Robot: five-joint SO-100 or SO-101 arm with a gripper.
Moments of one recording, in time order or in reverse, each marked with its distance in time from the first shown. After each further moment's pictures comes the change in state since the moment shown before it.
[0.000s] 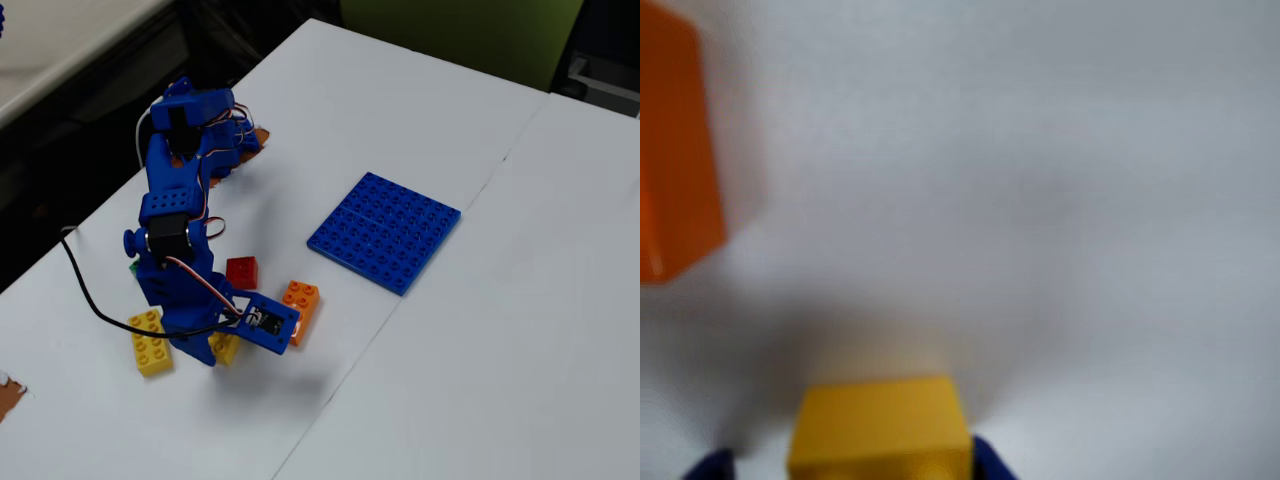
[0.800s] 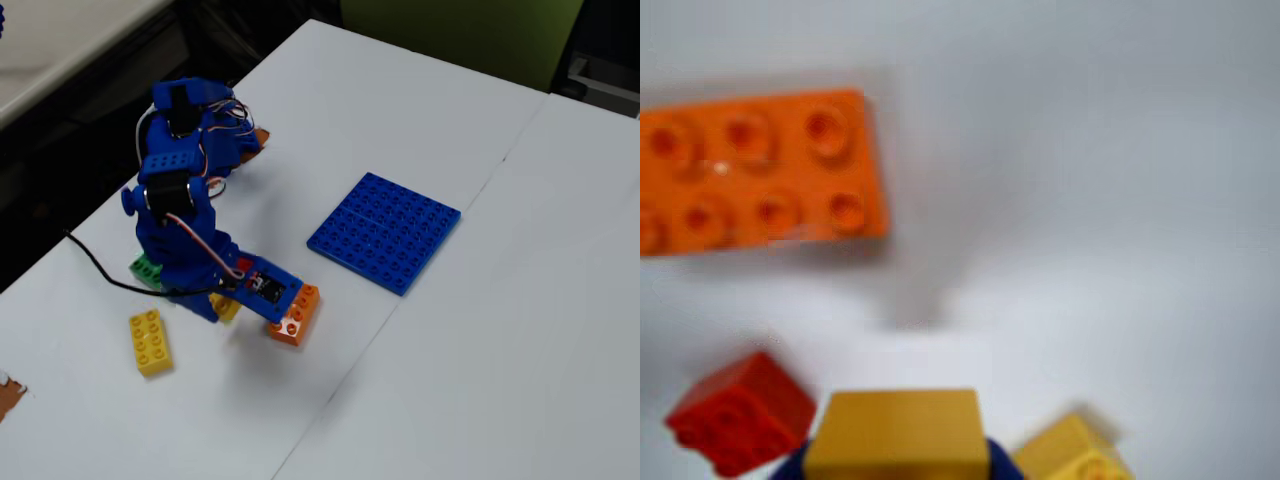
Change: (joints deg) arm -4.0 12.6 0.4 15.8 14.2
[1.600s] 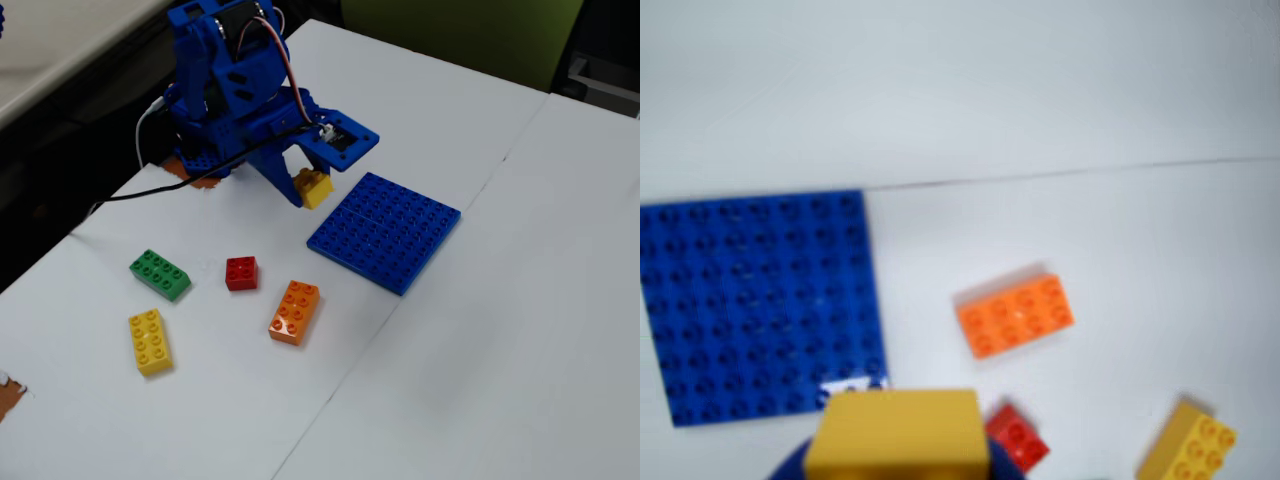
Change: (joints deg) arm -26.1 31.6 15.6 1.4 40.3
